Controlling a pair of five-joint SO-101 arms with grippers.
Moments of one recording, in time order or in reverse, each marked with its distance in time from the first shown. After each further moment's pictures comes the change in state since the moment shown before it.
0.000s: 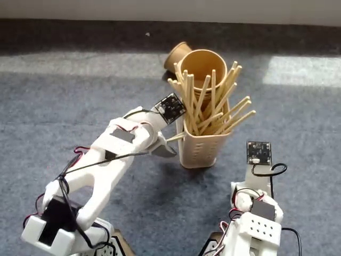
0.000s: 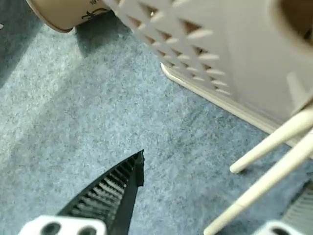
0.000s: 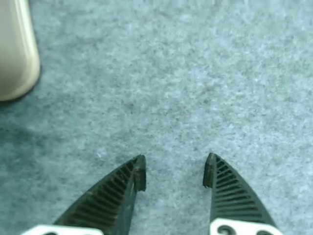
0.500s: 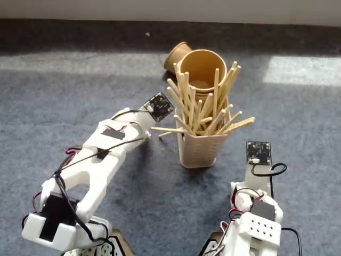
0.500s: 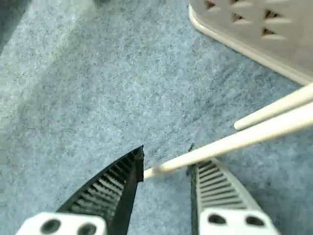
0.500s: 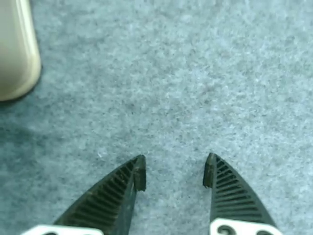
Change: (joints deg) left arm -6.4 1.7 1.8 -1.6 -3.5; right arm 0.0 0.0 0.0 0.0 0.0
